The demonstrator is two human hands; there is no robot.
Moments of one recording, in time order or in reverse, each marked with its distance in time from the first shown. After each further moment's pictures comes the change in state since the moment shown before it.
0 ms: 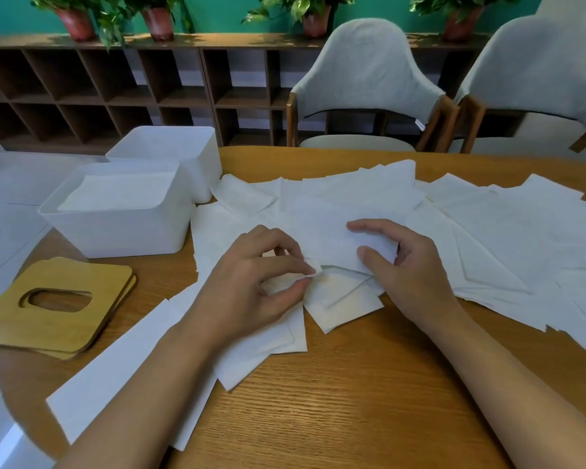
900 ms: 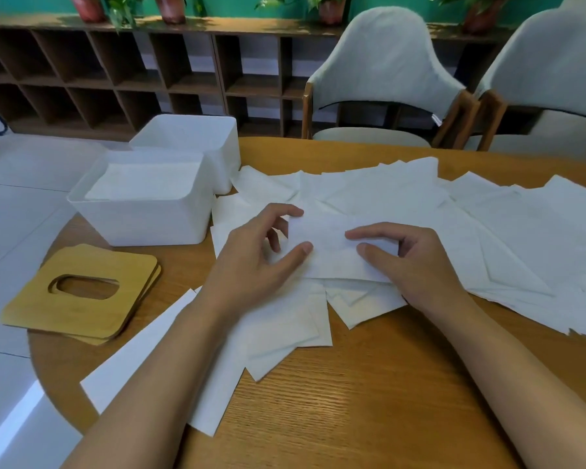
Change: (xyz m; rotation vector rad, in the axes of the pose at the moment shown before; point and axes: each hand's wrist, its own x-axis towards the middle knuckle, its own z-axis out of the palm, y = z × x) left_hand 0.002 -0.016 -0.018 -0.241 -0.020 -0.516; right_hand 0.010 -0.021 0.017 0.009 -0.118 0.089
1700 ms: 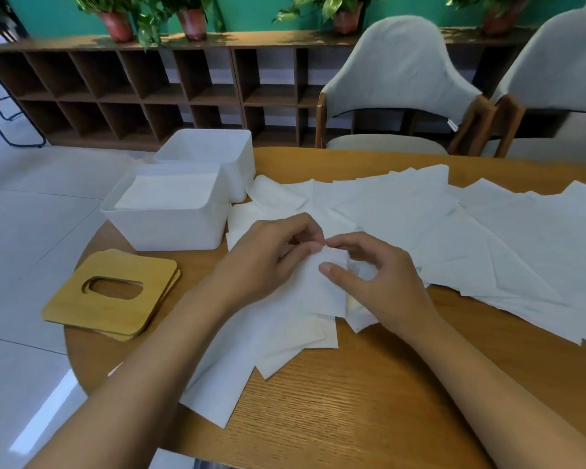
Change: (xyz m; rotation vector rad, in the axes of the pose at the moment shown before) left_hand 0.014 0.024 -0.021 0.186 -0.208 0.210; right_hand -0.009 -0.011 0.033 -0.007 -0.067 -0.120
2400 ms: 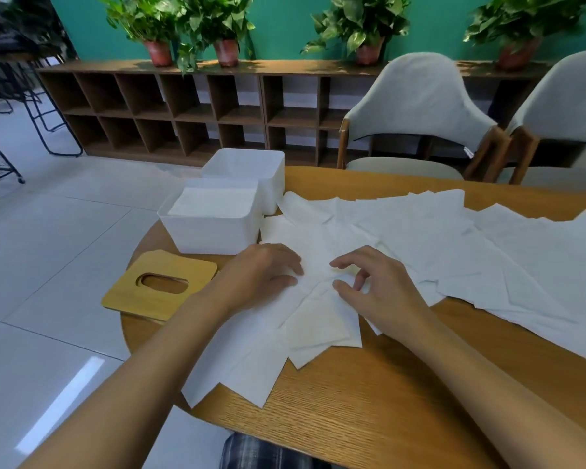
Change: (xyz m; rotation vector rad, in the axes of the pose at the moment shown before) left_hand -0.039 -0.047 -0.026 0.254 -0.103 -0.128; right_hand 0.002 -0.018 0.018 -0.303 -0.116 -0.025
